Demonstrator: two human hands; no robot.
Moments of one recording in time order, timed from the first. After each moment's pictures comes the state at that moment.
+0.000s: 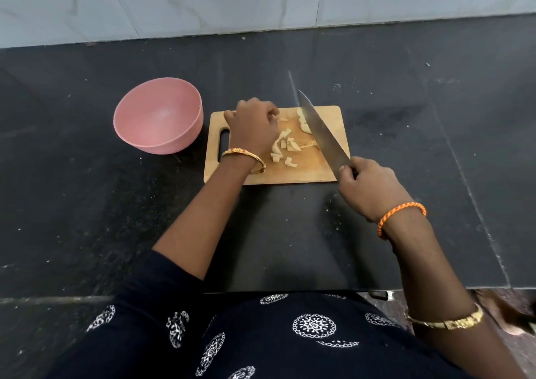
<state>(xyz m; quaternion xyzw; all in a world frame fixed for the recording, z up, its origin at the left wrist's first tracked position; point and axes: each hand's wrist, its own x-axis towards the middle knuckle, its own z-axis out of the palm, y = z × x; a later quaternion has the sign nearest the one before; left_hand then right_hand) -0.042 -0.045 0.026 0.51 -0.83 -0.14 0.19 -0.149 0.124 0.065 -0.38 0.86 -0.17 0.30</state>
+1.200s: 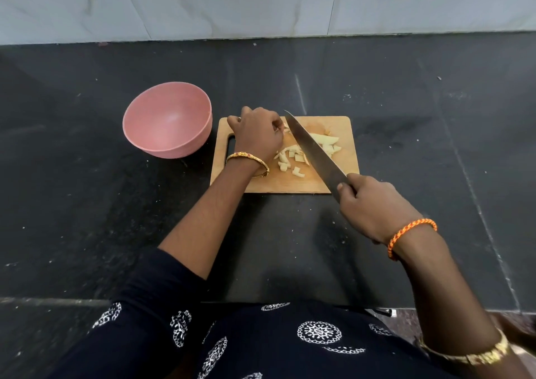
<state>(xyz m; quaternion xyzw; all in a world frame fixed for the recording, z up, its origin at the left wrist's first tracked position) -0.040 -0.059 0.016 0.53 -0.82 -0.13 0.17 -0.139 0.120 0.082 -0.44 0.83 -0.07 0.33</state>
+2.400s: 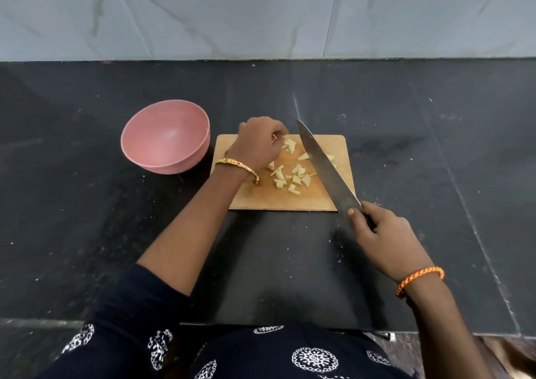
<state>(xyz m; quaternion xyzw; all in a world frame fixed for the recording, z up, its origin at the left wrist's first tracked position) -0.037 -0.067 0.036 0.42 -0.87 -0.21 0.17 -0.161 0.148 0.044 -0.43 0.82 -0.24 0.29</state>
